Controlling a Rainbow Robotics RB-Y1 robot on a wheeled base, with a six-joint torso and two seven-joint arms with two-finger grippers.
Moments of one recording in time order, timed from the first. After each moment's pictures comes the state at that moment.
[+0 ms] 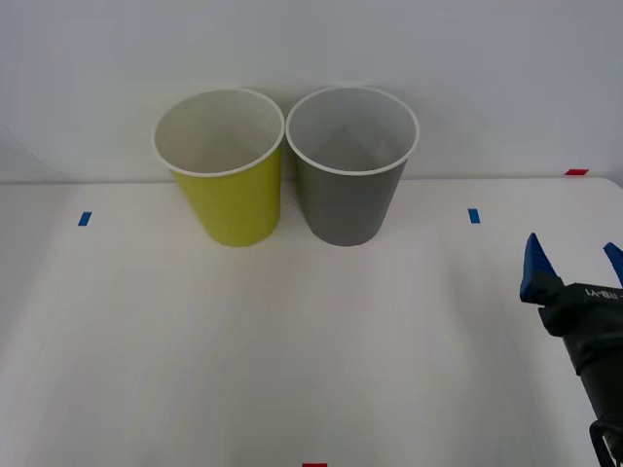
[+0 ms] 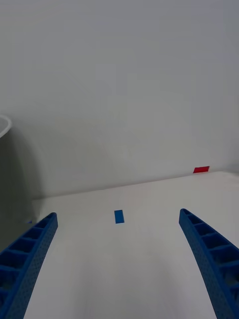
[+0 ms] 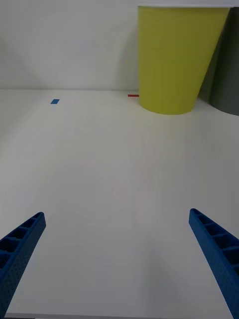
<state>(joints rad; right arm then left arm) 0.60 -0.12 0.00 -2.43 0.00 0.28 1.33 1.24 0.09 -0.02 -1.95 -0.35 -0.75 -1.05</state>
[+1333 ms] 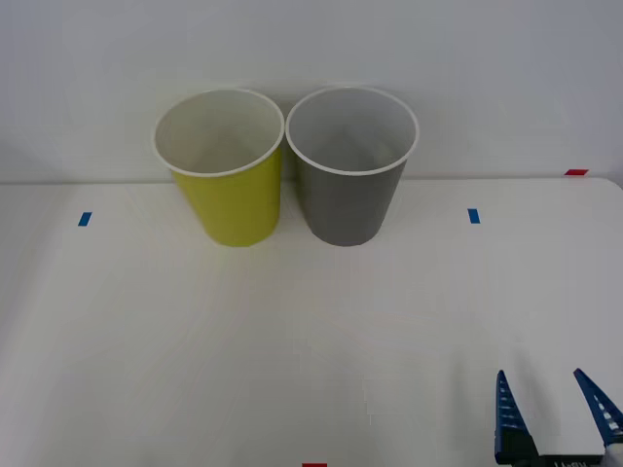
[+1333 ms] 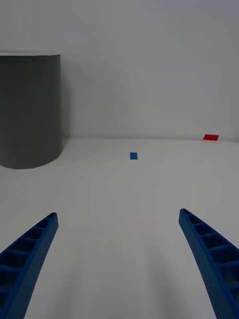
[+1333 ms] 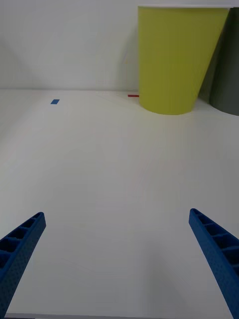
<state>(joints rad) 0.98 -0.19 0.15 -2.09 0.07 -0.46 1.41 1.24 0.09 -0.02 -1.95 -0.35 -0.75 -1.05</state>
